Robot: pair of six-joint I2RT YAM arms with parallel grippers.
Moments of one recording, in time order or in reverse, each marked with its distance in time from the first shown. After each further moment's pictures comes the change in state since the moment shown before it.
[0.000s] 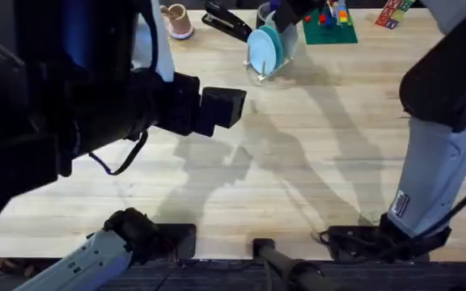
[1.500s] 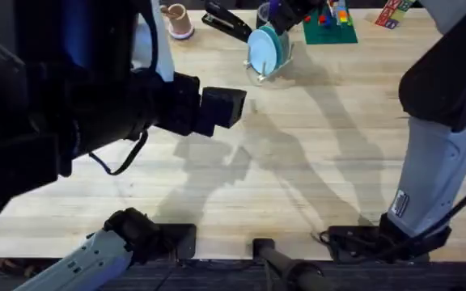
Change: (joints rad) left arm 0.000 0.000 0.000 0.000 0.000 0.000; right arm -0.001 0.004 0.000 -0.008 0.003 0.009
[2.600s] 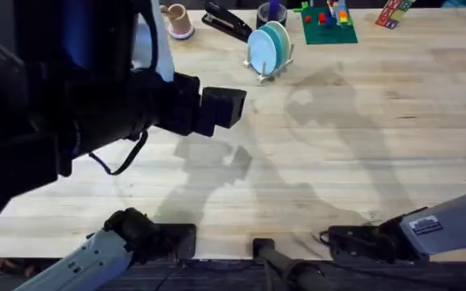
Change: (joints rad) left arm 0.000 0.000 0.000 0.000 0.000 0.000; right arm 0.000 -0.510 0.013 -0.355 0.000 0.197
